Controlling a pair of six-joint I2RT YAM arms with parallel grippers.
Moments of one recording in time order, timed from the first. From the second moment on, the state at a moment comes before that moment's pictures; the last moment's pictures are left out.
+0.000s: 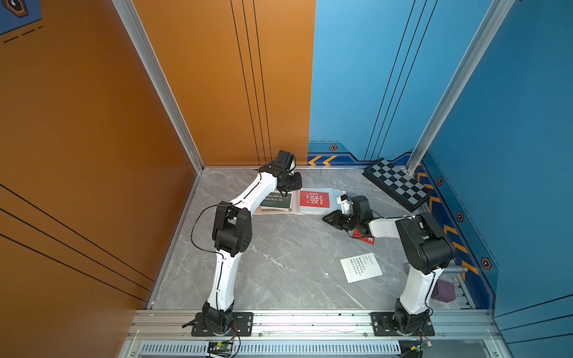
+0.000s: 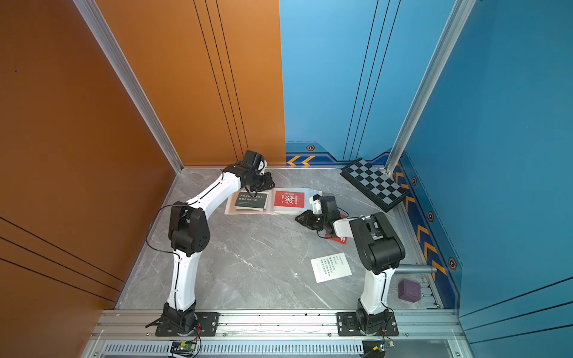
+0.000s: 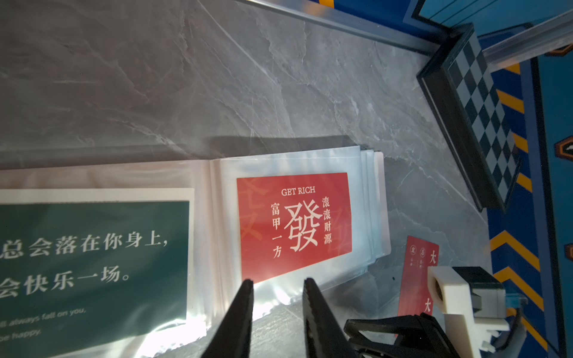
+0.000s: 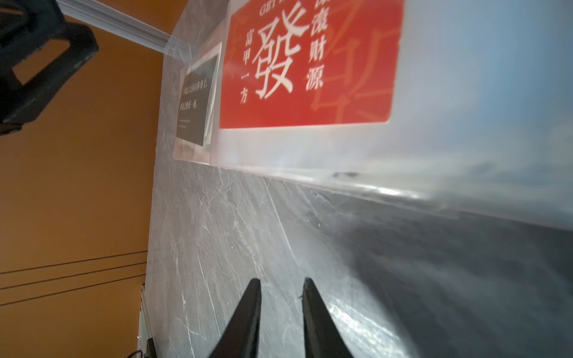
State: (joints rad) left arm -0.40 2.22 2.04 -0.72 0.22 -0.51; right arm 0.28 1.88 0.88 0.29 -0.62 0.68
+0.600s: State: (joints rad) left arm -0.44 2.32 2.01 -0.65 0.27 -0.57; right arm 0.19 1.92 1.29 -0.12 -0.51 0.60
